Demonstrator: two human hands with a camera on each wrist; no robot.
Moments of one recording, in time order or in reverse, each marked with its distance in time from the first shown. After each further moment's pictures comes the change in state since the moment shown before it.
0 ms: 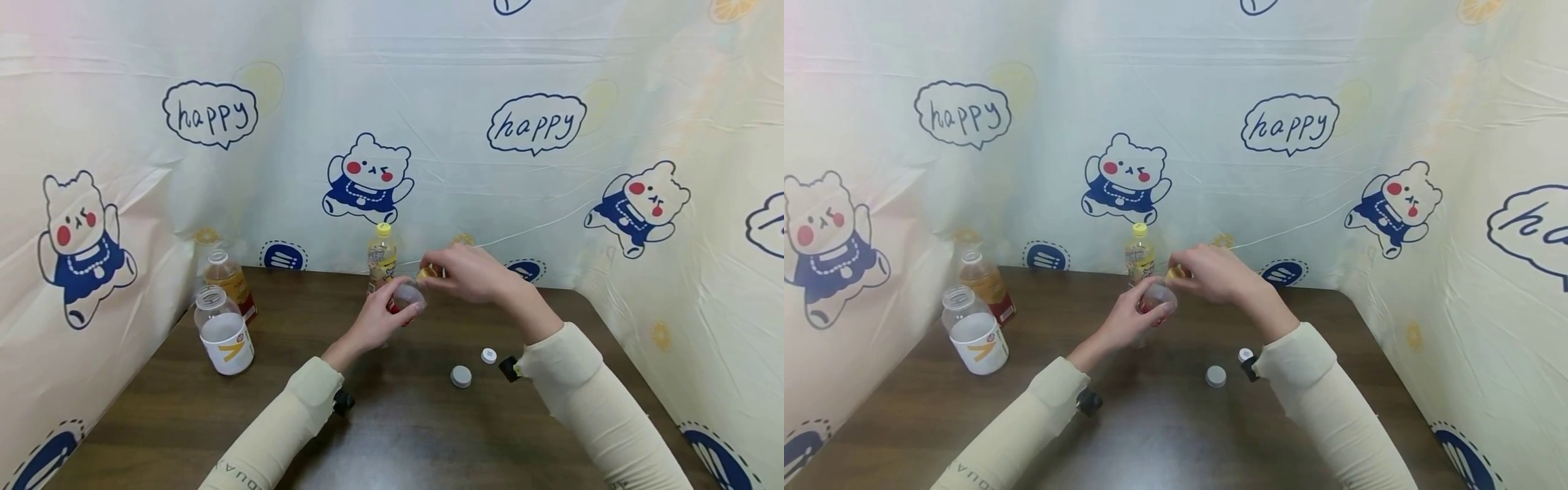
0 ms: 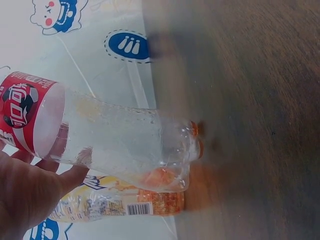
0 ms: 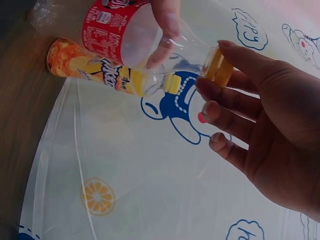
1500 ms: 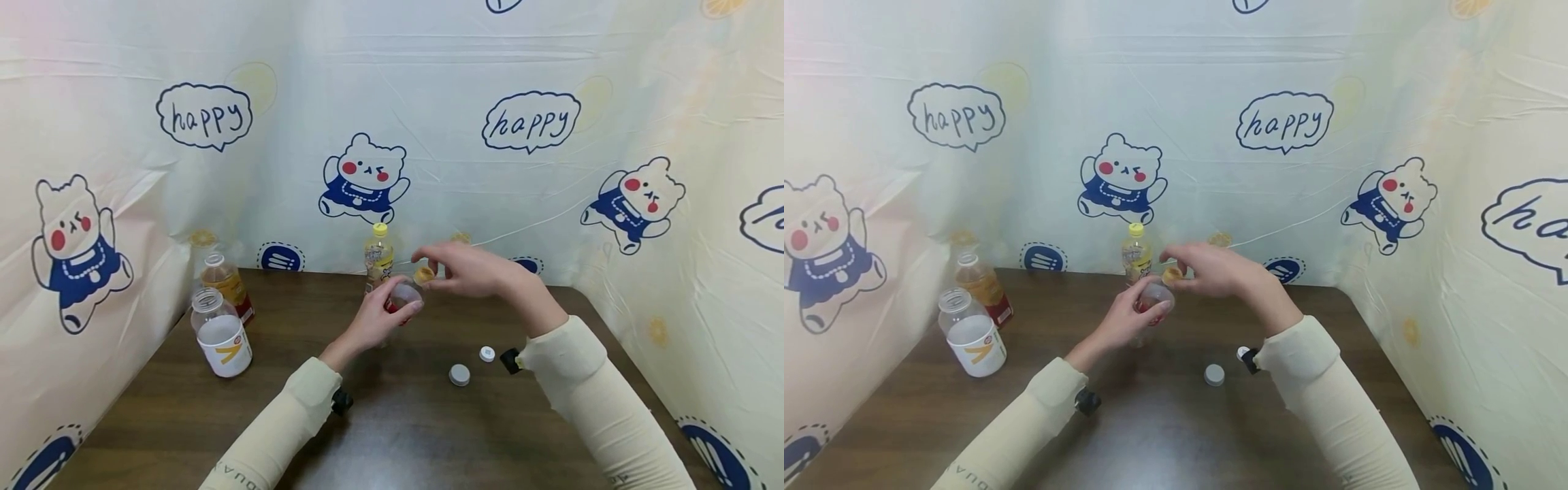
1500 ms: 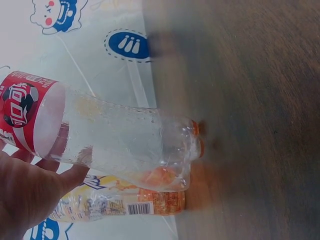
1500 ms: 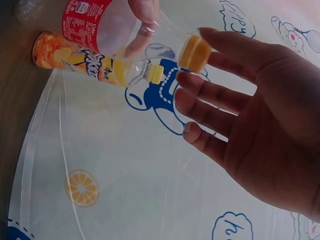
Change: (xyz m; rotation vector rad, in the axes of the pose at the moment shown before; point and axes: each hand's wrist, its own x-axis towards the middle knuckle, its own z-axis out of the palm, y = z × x) left_hand 0.000 0.001 0.001 -0.014 0.001 0.008; right_hand -0.006 0.003 -0.015 0.104 -0.104 0.003
